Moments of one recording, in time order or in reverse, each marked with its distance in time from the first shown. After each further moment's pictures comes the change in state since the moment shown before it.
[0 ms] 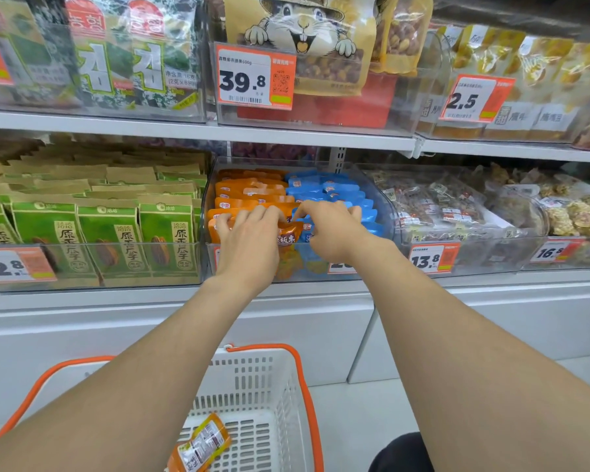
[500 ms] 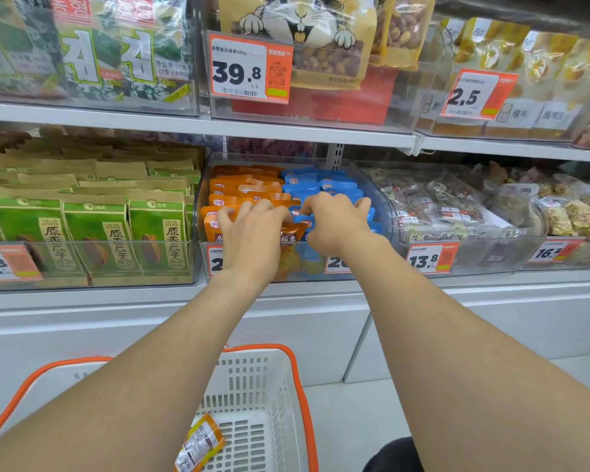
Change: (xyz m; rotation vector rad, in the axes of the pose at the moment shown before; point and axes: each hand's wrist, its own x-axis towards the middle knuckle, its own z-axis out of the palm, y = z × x) left_hand 0.011 0.021 -0.002 0.023 -0.035 -0.035; right_hand 0.004 -0.002 -0.004 -0.076 0.089 0.115
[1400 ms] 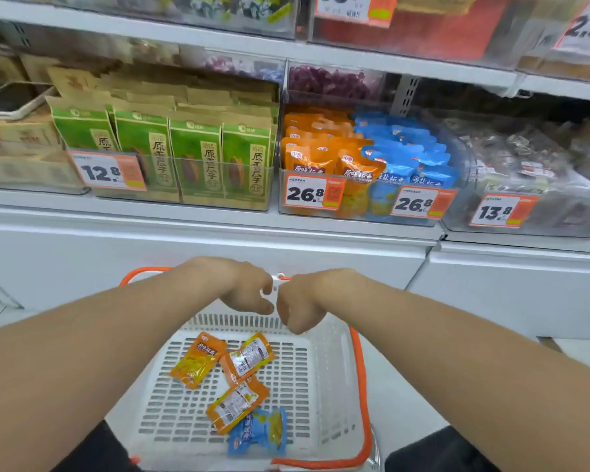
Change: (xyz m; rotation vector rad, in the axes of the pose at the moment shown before) left_hand -0.133 -0.118 -0.035 0.213 -1.300 0.046; right_hand -0.120 -0.127 0.118 -0.286 -1.005 -0.476
